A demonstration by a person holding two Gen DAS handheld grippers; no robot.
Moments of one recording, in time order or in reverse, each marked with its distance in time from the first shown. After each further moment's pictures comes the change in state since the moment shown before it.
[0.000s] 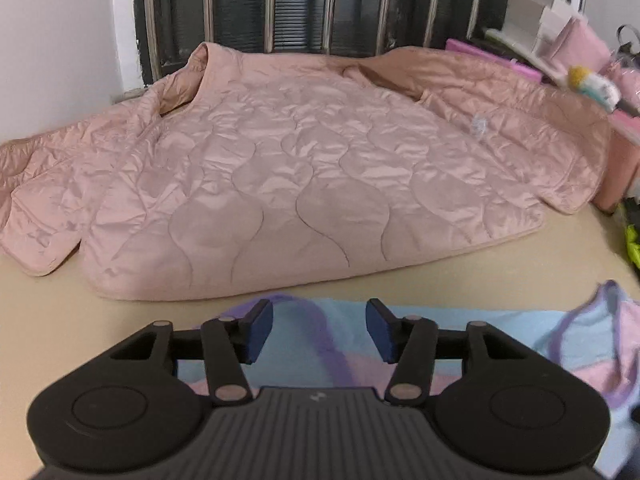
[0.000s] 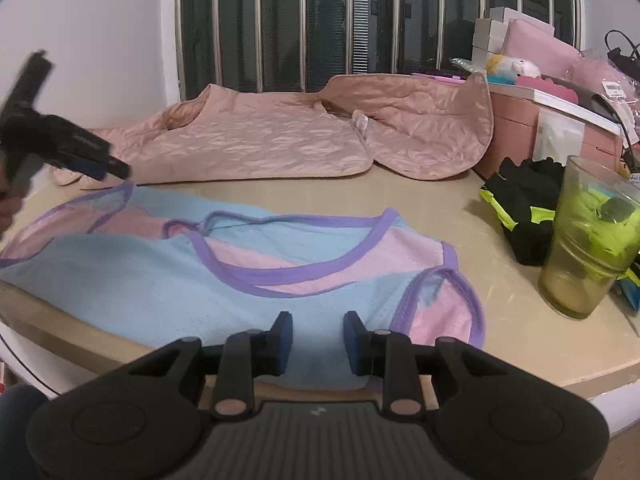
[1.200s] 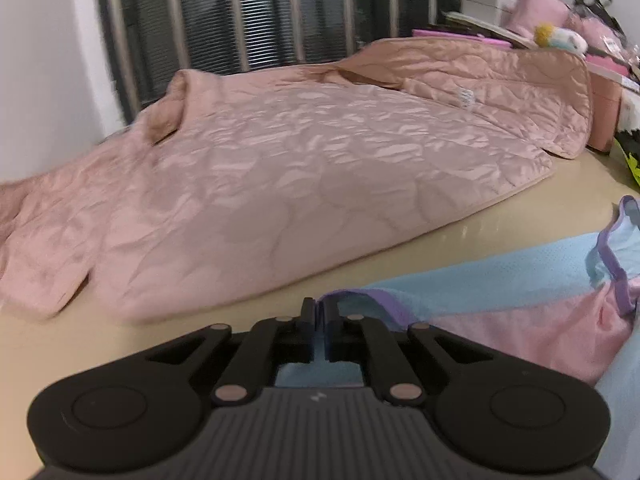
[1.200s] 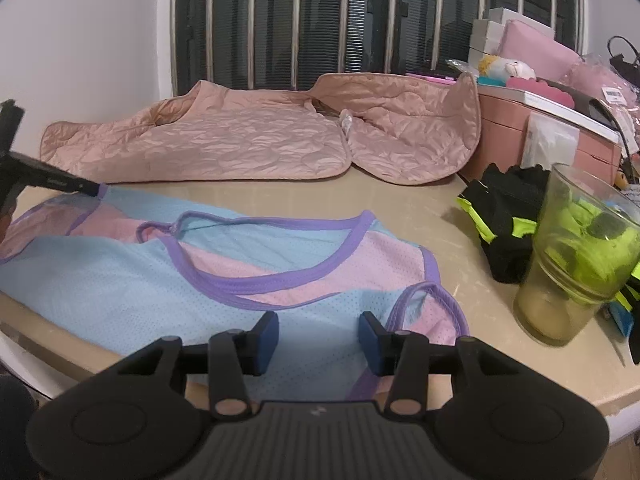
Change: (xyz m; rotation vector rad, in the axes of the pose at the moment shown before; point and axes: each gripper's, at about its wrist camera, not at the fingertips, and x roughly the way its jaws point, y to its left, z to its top) left arm 0.010 0.044 -0.041 0.172 -0.093 -0.033; right arm 0.014 -0.031 0.010 -0.036 0.010 -0.012
